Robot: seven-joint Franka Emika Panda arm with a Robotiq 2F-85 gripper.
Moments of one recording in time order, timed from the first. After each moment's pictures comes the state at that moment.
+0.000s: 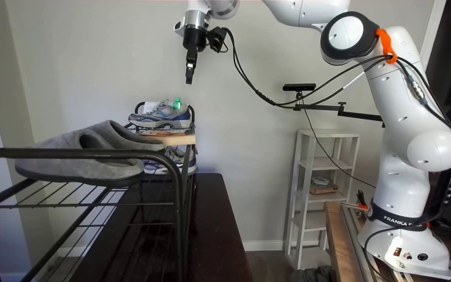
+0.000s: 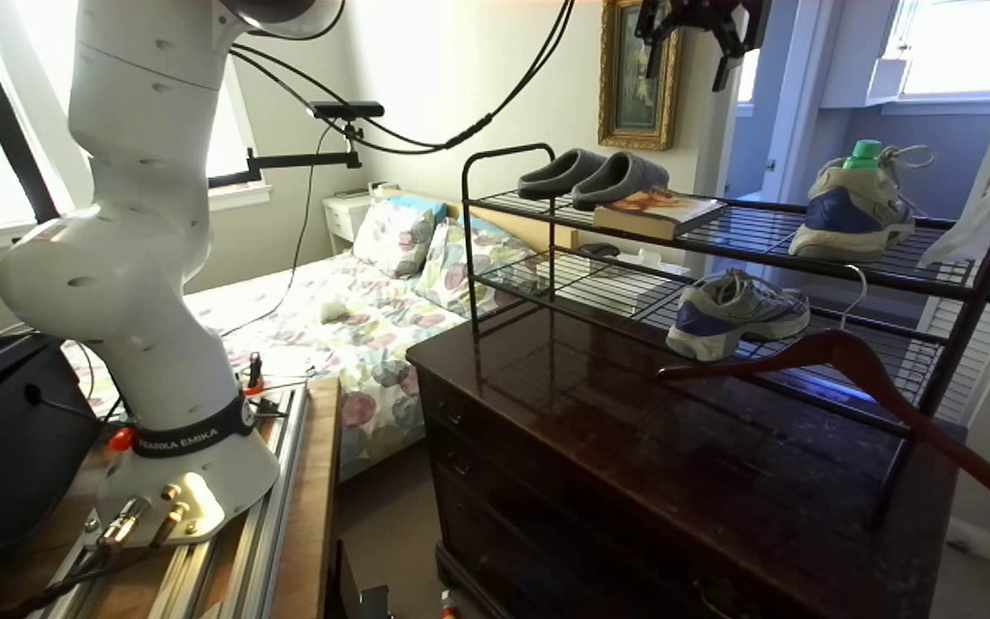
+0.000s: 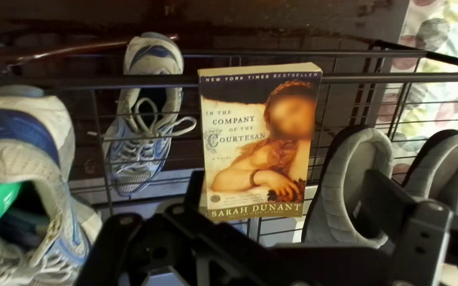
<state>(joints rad) -0.07 0.44 -0.01 -0.96 0.25 1.41 -0.53</state>
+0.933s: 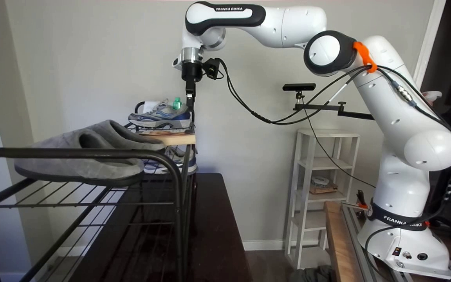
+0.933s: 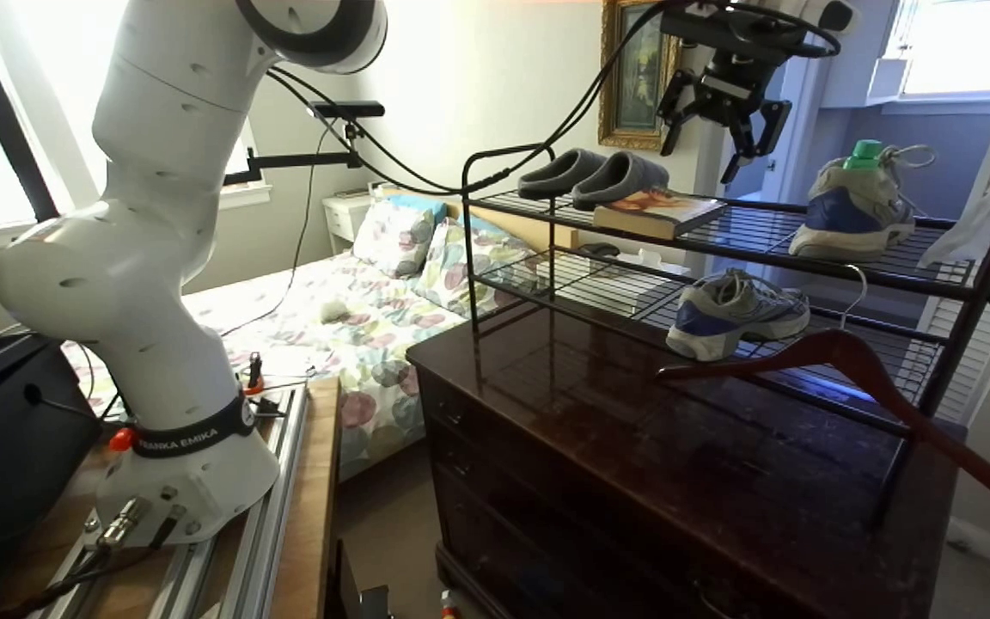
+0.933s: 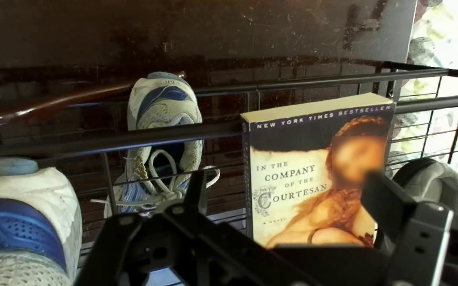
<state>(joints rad) -0.11 0.59 -0.02 -0.96 0.27 1.41 -0.55</state>
